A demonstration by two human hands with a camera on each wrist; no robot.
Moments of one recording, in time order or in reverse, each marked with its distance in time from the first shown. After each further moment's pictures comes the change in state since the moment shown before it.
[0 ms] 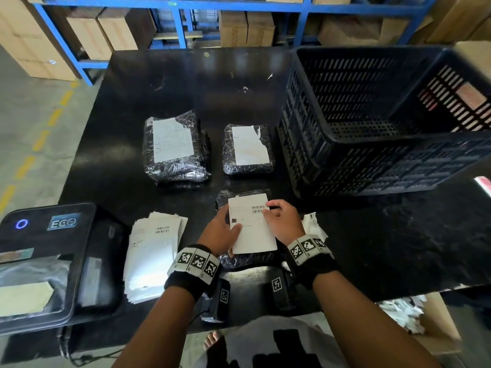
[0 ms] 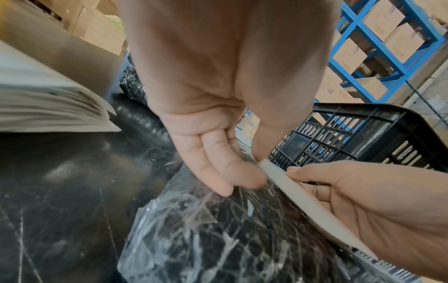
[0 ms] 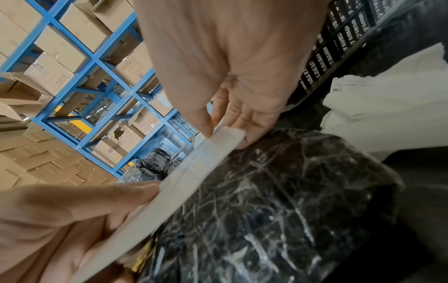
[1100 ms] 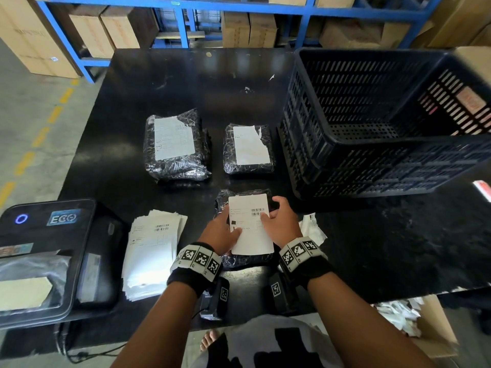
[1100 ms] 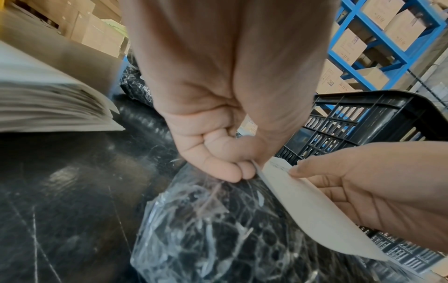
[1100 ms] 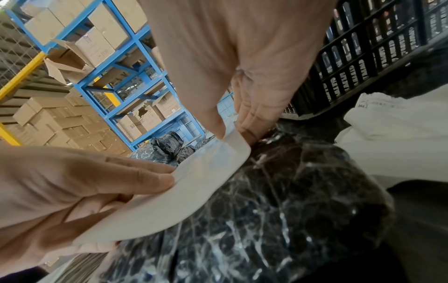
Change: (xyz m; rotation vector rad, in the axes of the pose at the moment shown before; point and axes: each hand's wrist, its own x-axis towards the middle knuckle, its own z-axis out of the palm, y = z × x) left_hand 0.003 -0.007 0.003 0.153 -0.014 0.050; right_hand -0.008 -0.005 0.002 -0.211 0.005 -0.010
